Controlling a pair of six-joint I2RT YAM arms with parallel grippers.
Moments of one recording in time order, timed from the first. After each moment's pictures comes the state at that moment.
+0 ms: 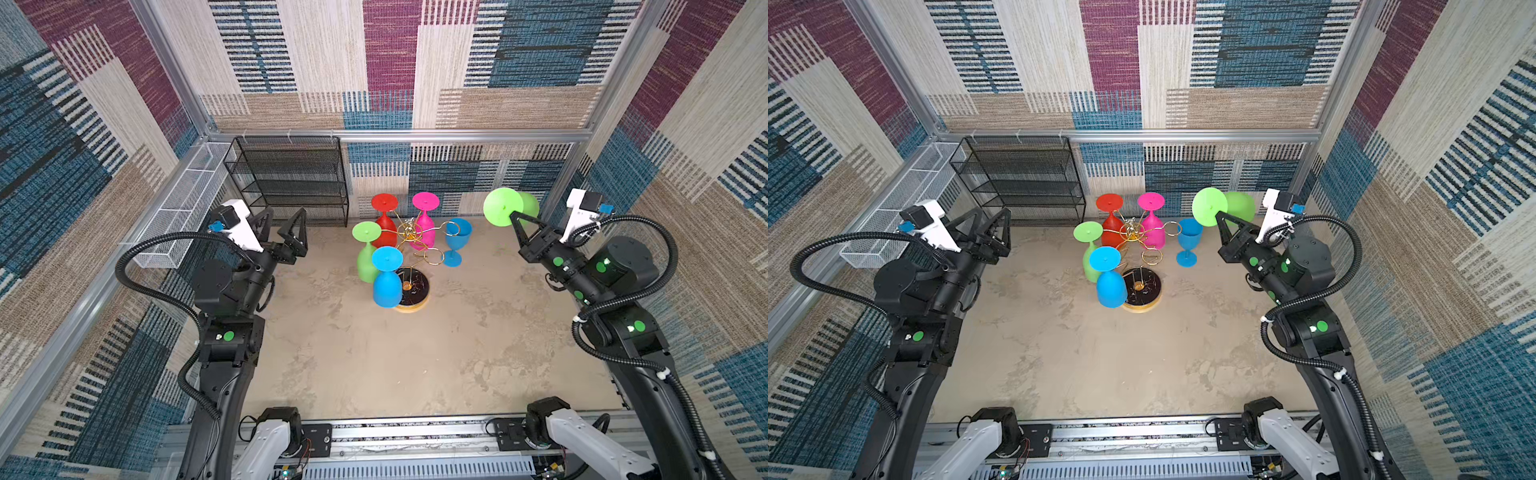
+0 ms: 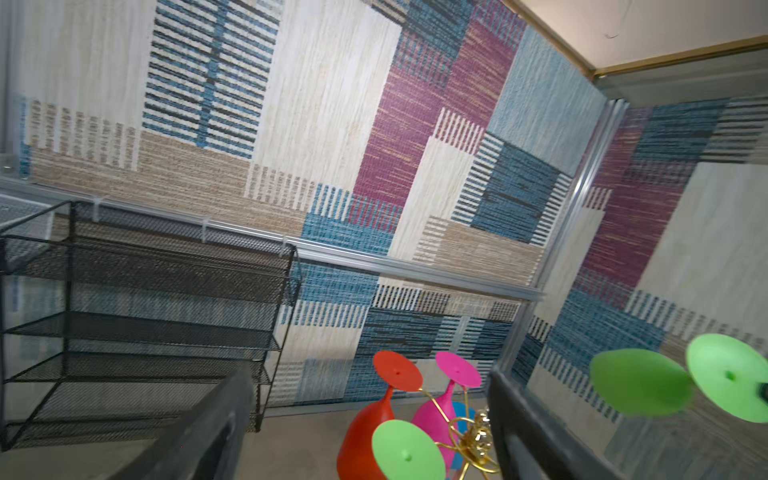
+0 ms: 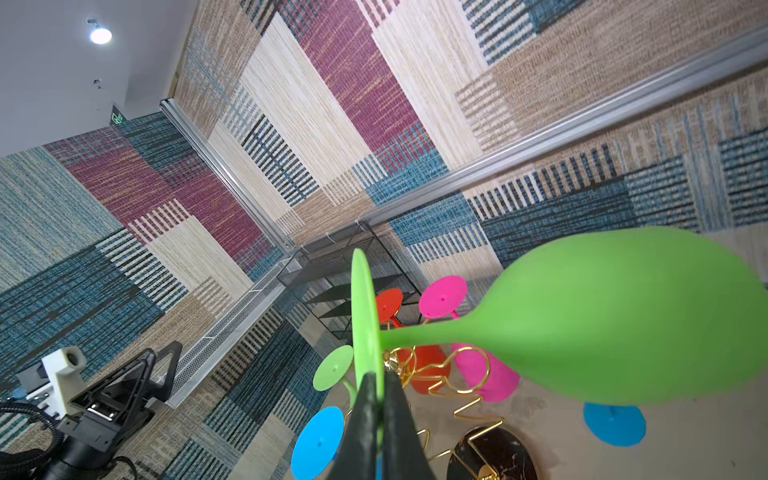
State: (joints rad) left arm 0.00 0.88 1.08 0.11 0.37 -0.44; right arm 0.24 0.92 1.25 -0.22 -0.26 0.58
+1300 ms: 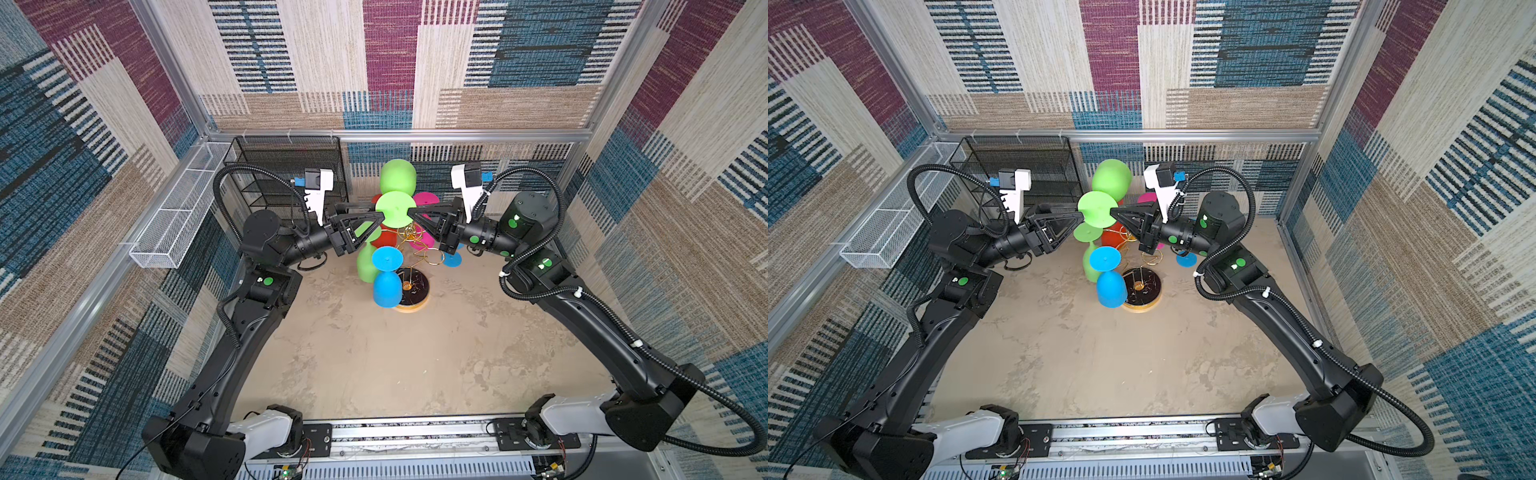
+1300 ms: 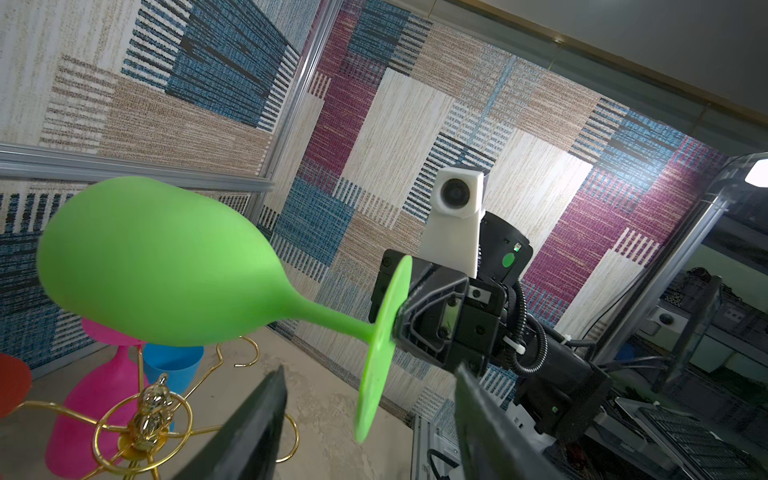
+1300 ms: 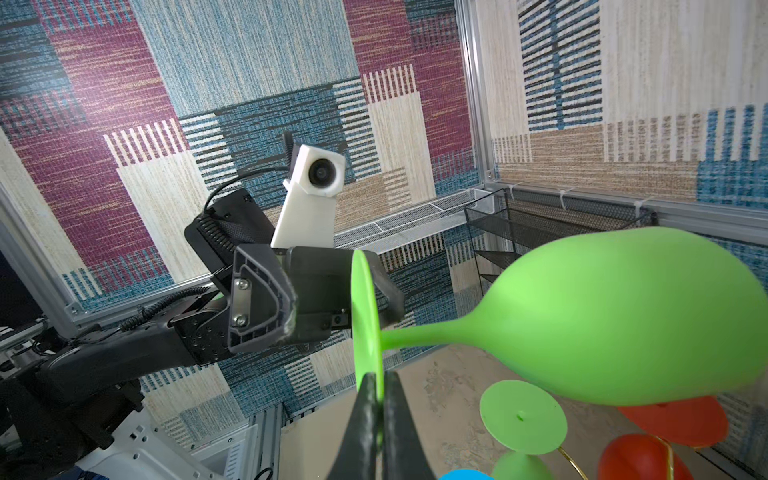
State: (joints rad) left arm -0.30 1.22 1.31 0.26 0.90 -0.72; right arm 0.60 1.36 1.51 0.05 -0.65 0.35
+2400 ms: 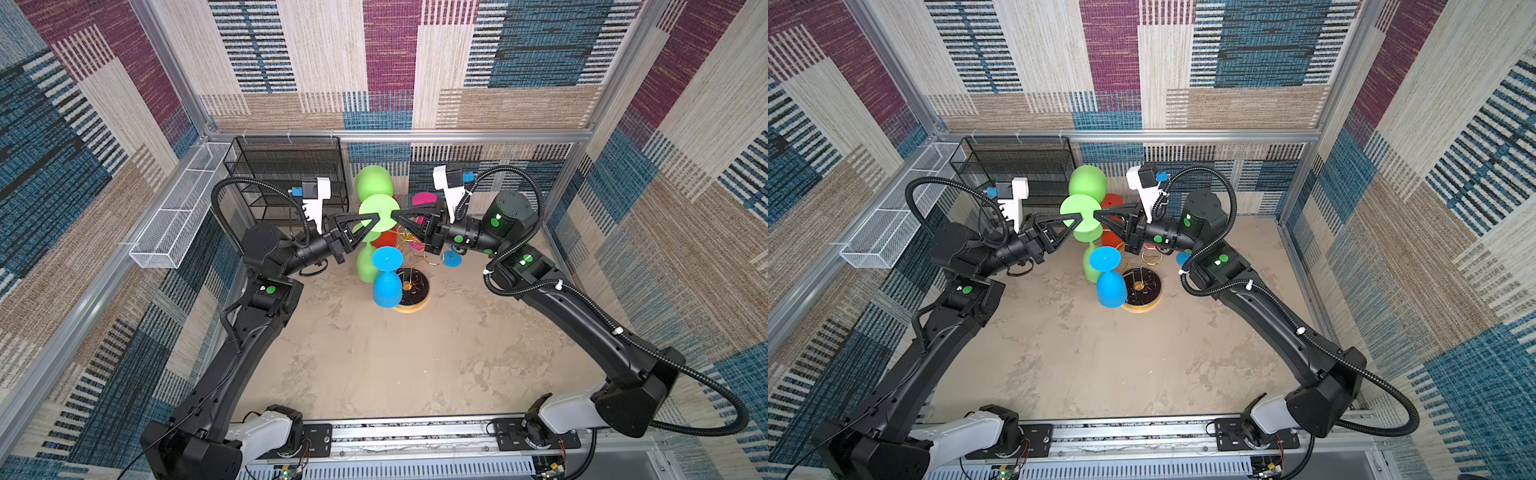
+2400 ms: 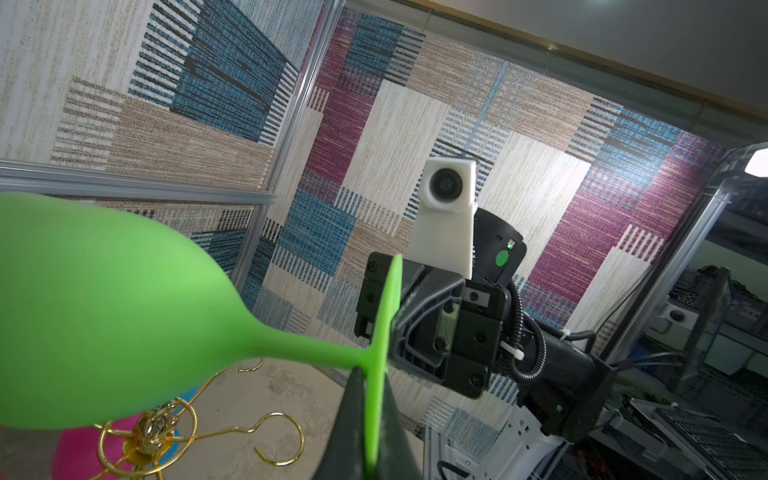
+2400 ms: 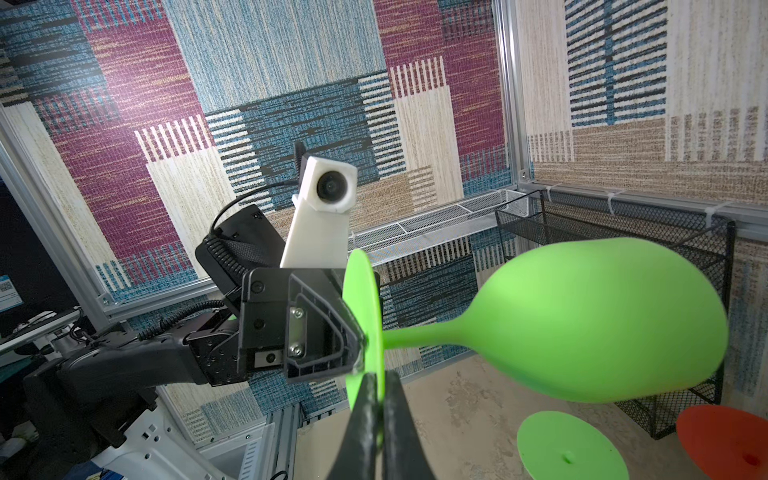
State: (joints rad) left arm -0.31 1.17 1.21 0.38 0.85 -0.74; right arm 0.65 1.42 1.53 0.10 -0.66 0.35
